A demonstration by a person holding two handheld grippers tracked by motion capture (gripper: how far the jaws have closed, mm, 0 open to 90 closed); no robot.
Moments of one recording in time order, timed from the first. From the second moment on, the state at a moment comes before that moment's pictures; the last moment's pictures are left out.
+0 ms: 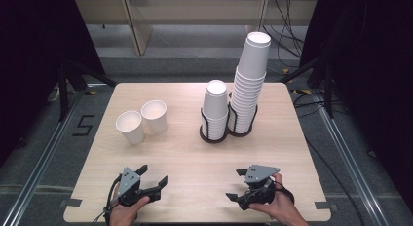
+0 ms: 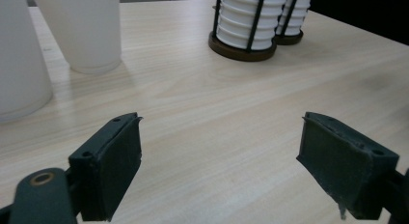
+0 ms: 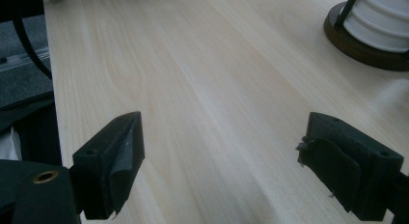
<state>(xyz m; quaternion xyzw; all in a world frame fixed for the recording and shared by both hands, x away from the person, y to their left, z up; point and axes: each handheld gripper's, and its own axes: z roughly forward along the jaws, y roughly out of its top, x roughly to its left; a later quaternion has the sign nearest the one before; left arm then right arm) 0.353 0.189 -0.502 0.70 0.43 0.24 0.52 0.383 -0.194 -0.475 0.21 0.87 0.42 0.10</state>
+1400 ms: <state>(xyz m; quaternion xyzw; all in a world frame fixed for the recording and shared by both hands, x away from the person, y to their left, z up) 0.335 0.142 -0.494 0.79 0.28 0.24 0.49 0.377 -0.191 -0.483 0.20 0.88 0.42 0.09</state>
